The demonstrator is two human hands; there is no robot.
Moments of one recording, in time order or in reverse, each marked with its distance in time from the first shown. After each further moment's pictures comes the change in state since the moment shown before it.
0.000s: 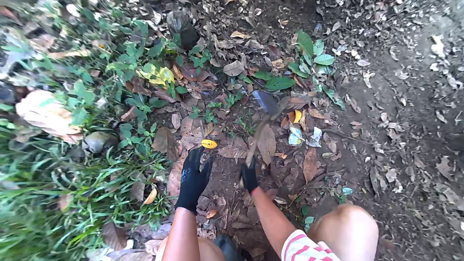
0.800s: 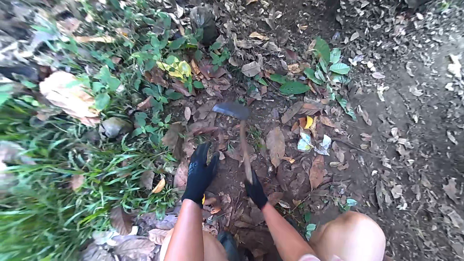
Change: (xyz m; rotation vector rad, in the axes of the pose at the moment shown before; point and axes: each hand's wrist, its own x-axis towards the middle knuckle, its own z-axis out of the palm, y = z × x) left_hand -0.001 -0.017 -0.015 -0.048 0.034 -0.078; right_hand -0.059 0.000 -0.012 -0.342 -0.225 -0.078
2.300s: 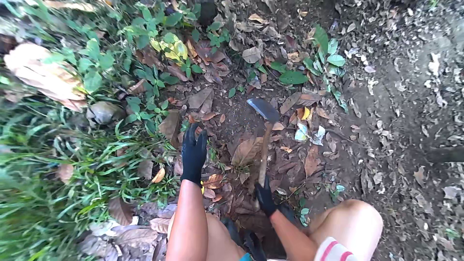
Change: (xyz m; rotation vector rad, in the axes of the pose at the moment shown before) left_hand 0.020 -0.027 -0.022 -0.311 0.114 -0.122; right_hand -0.065 0.026 0.004 0.211 0.175 0.187
